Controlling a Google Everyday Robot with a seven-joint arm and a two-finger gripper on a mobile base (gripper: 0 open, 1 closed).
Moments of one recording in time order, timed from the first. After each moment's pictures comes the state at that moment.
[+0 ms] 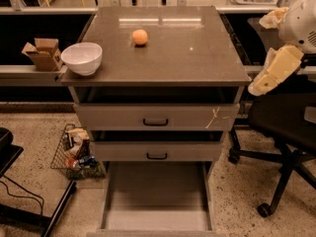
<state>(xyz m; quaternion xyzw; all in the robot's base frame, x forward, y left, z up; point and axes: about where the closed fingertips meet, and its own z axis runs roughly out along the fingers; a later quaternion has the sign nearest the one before) 0.528 -0.213 0.973 -0.58 0.75 0.04 0.31</state>
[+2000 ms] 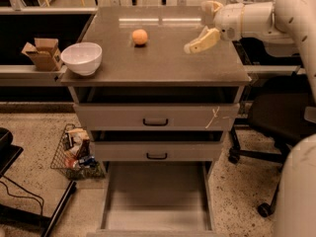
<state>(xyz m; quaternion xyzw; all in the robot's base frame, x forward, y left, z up) 0.753 -0.114 0.943 -0.52 0.61 0.23 0.56</state>
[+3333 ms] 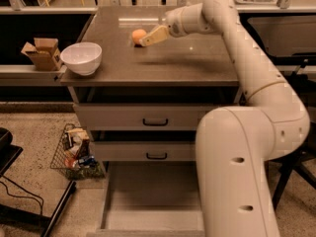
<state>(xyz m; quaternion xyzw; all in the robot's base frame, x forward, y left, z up) 0.877 0.000 0.882 -0.44 0.70 0.23 0.51</state>
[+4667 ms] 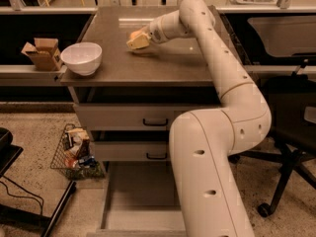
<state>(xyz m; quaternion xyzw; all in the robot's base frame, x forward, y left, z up) 0.892 0.063 0.839 -0.46 0.72 0.25 0.46</state>
